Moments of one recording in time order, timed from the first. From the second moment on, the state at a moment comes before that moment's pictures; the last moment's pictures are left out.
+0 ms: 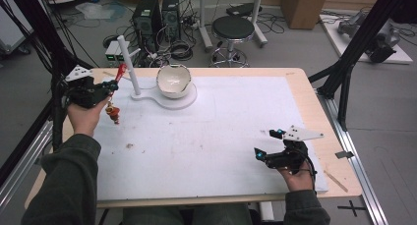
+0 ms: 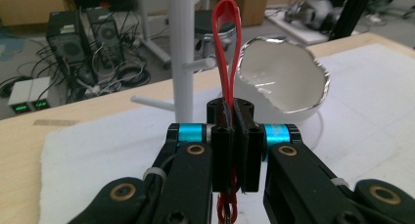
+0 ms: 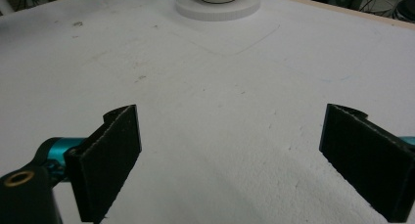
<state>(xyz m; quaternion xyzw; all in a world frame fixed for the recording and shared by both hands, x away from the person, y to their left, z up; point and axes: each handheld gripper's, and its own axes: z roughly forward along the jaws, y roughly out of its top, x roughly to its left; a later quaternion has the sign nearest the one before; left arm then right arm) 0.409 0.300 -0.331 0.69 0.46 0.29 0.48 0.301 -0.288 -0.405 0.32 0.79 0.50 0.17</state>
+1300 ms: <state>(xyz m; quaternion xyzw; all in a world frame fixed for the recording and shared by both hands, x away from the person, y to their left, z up) 0.427 0.289 -0.347 0.71 0.48 0.29 0.43 0.301 -0.288 -0.405 0.32 0.78 0.50 0.17</state>
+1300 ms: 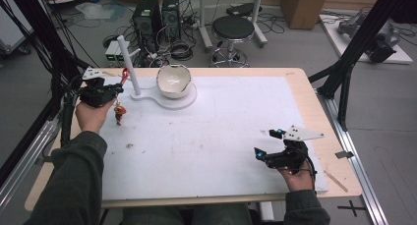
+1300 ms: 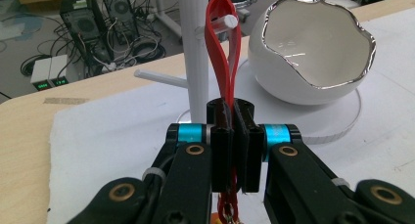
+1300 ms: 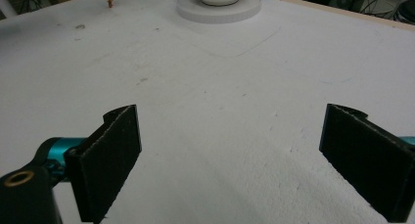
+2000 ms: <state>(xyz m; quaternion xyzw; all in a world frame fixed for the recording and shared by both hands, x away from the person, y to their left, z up) 0.430 0.288 -0.347 0.71 0.48 0.28 0.43 0.301 -0.288 -0.405 0.32 0.78 0.50 0.17</state>
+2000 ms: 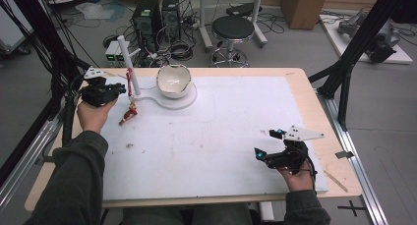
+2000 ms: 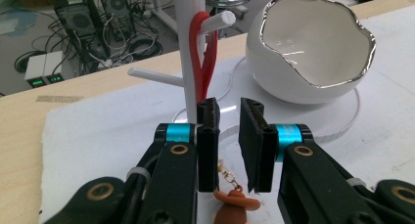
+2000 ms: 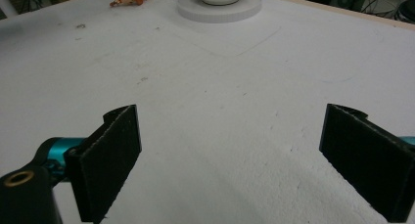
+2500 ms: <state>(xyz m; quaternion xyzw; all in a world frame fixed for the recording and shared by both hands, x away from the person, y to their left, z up) 0.425 0.287 -0.344 0.71 0.46 0.28 0.45 0.301 -0.288 -0.405 0.32 0.78 0.50 0.17</state>
